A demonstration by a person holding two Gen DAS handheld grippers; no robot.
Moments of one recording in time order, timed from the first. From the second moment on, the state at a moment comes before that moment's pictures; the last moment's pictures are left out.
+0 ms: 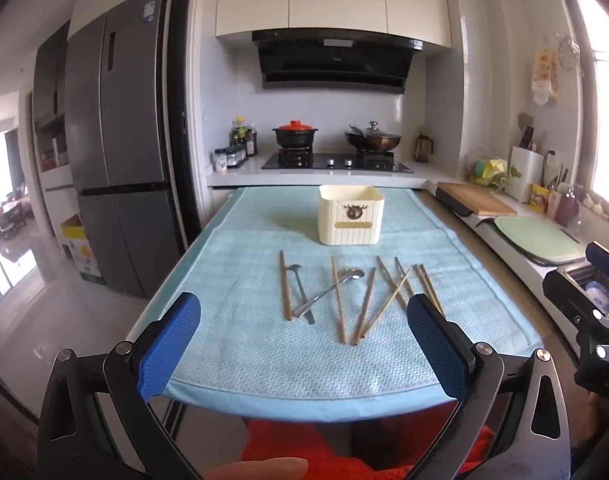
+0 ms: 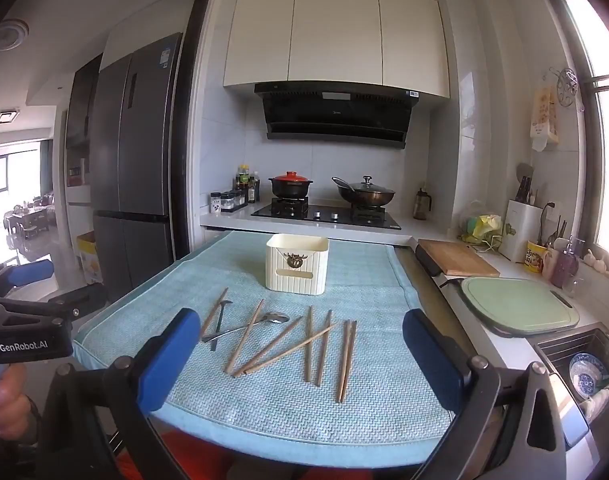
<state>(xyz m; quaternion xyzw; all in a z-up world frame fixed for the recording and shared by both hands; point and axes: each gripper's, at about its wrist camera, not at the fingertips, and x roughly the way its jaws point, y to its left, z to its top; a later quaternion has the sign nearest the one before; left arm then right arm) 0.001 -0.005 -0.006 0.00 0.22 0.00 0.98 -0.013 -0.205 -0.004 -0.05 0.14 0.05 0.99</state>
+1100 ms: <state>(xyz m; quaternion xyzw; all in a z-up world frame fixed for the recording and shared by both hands) 0.001 -0.003 -0.004 0.00 0.22 -0.01 0.97 -0.009 -0.208 -0.011 -0.05 0.15 0.05 0.99</state>
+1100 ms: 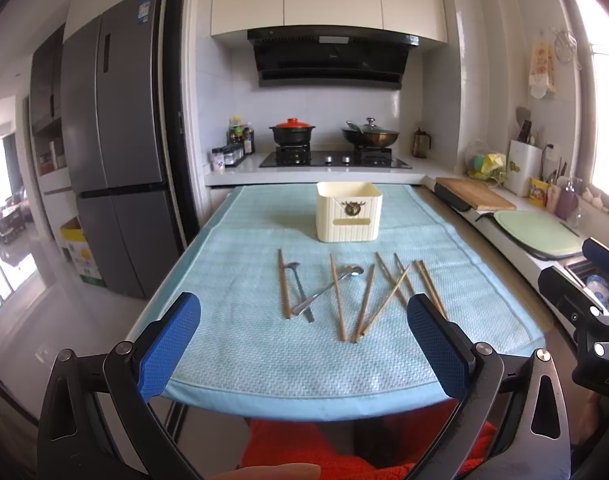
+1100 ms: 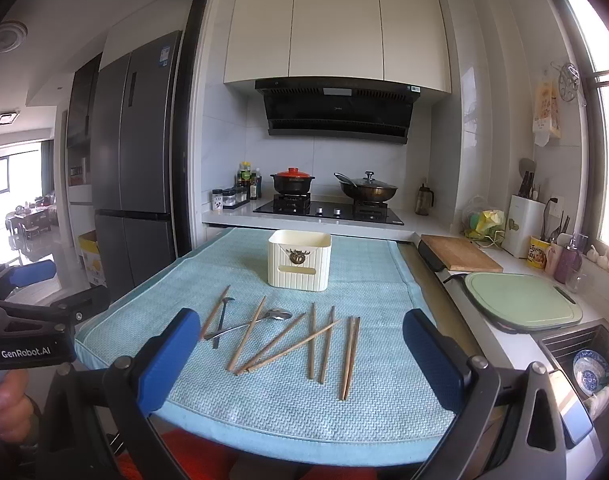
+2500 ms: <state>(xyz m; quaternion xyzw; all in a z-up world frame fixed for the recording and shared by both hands) 0.004 -0.010 -0.006 0.01 0.23 -0.02 0.97 -0.003 -0.213 -0.011 -0.04 0.16 0.05 0.98</state>
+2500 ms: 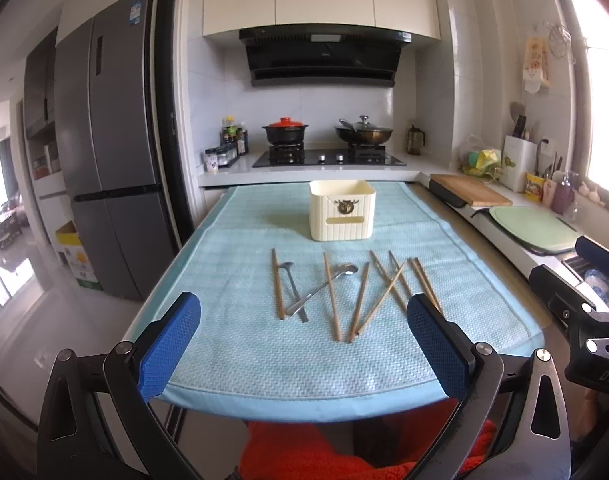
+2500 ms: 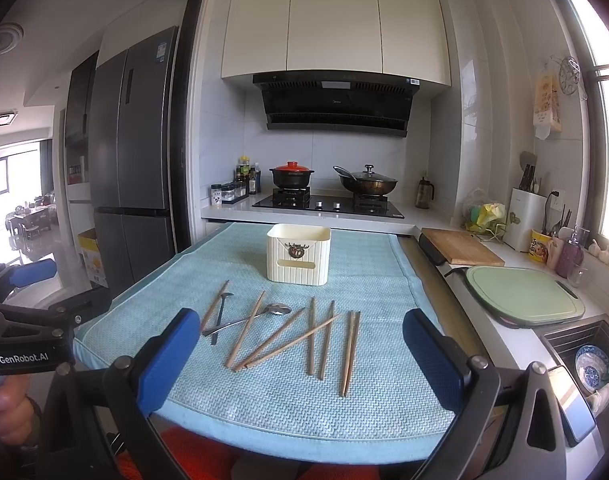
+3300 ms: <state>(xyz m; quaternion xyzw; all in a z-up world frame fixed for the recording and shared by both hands) 0.003 -0.011 -0.004 0.01 0.23 -0.02 0.97 -0.002 -0.213 -0.010 -0.04 0.16 0.05 0.98</state>
